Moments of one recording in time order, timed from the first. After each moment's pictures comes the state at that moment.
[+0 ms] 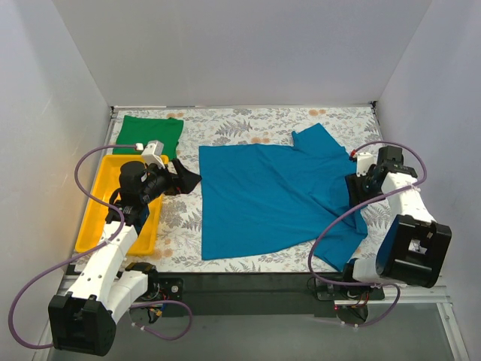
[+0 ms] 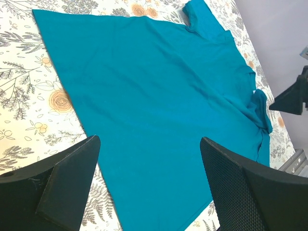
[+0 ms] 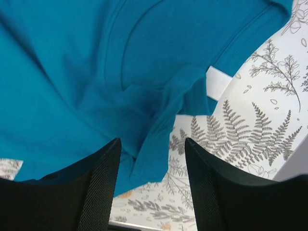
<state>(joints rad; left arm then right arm) -0.14 0.90 0.63 -0.08 0.45 -0.43 -0.23 1.35 0.92 -0.80 -0.21 -0.52</state>
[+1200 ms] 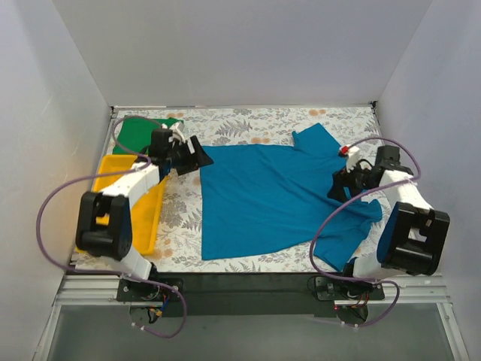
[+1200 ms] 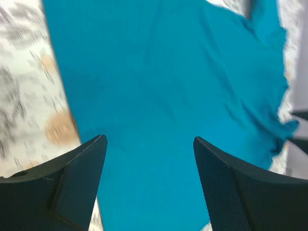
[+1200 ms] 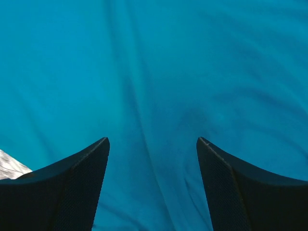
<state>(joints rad) -0.18 1.52 0.95 -0.11 0.44 -0.53 -0.28 1.43 0.90 -0.64 -0.72 -0.79</state>
